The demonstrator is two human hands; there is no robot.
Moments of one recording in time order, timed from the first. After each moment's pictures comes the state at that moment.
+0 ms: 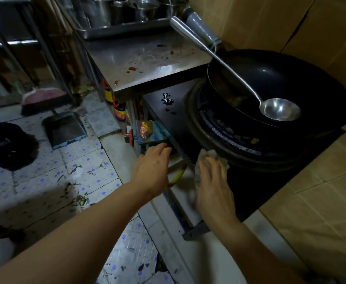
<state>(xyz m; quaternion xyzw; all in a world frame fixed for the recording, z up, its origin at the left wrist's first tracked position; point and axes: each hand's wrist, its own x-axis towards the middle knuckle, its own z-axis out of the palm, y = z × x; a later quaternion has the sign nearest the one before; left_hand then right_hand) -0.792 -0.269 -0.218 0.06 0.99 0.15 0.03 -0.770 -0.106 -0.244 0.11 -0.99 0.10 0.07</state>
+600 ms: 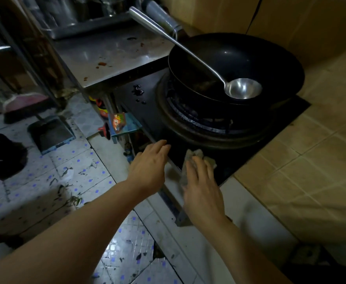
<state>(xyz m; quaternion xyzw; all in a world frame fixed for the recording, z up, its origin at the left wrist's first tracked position) -0.771 -0.203 -0.217 0.11 0.98 0.14 0.06 -0.722 -0.057 -0.236 0.09 -0.99 0.13 0.03</state>
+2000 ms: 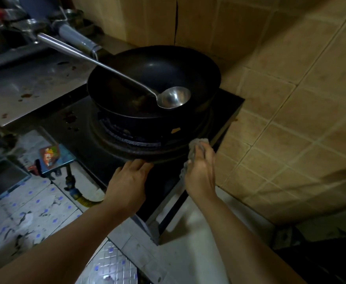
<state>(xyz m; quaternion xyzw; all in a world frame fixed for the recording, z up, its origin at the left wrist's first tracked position) -0.790 -0.110 -0.203 0.21 0.97 0.08 0.04 -0.794 0.062 -0.251 -0.15 -0.92 0.33 0.17</state>
